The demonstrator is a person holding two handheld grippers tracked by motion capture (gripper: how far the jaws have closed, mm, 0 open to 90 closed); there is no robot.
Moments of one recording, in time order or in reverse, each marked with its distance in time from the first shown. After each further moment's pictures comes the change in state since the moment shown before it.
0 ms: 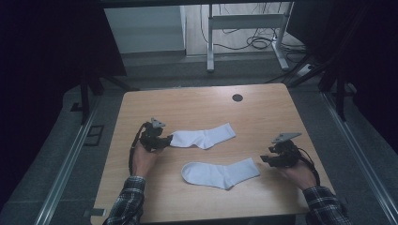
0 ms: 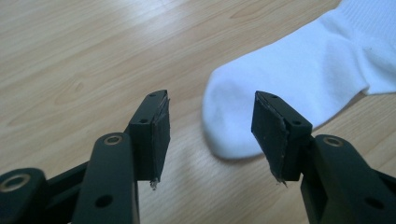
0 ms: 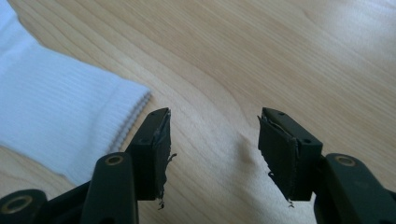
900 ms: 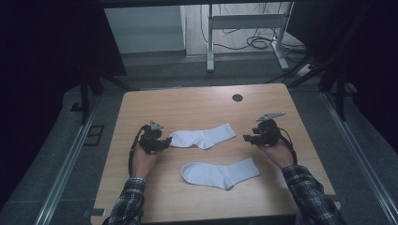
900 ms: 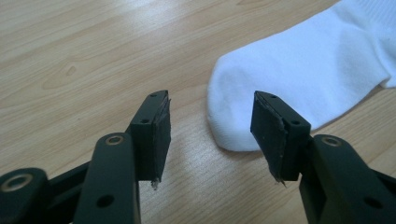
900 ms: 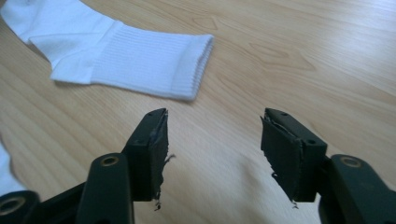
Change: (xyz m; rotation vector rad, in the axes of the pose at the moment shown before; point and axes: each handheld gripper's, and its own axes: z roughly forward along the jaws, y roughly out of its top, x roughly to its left) left arm 0.006 -0.010 0.013 -0.003 -0.023 -0.038; right arm -0.009 0.071 0.043 -0.107 0.031 0.119
